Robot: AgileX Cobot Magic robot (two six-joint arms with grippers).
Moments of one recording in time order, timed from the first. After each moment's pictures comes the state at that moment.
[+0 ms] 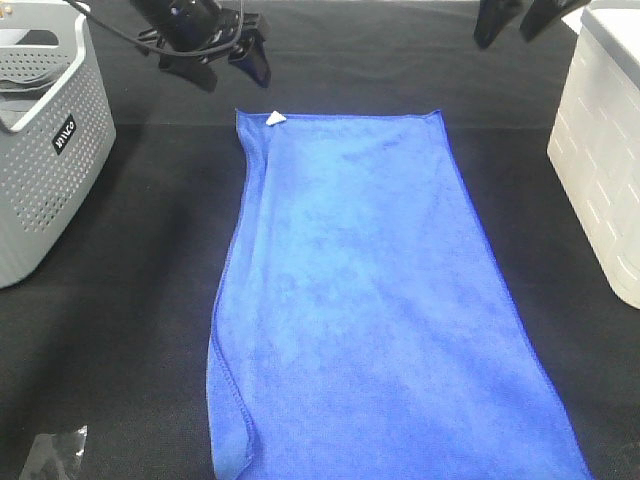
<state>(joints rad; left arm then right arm) -0.26 2.50 -2.51 -0.34 1.16 0.09 0.14 2.11 -2.14 0.05 1.21 -0.14</state>
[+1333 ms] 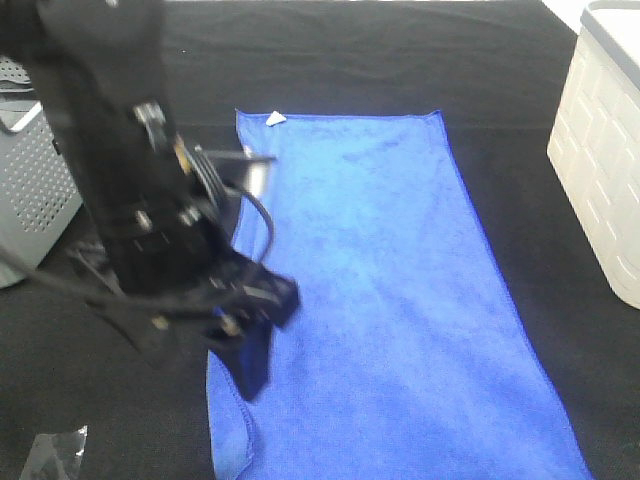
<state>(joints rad) -0.72 1.75 -1.21 -0.29 1.13 -0.17 0.14 1.02 -1.22 0.13 1.22 0.01</state>
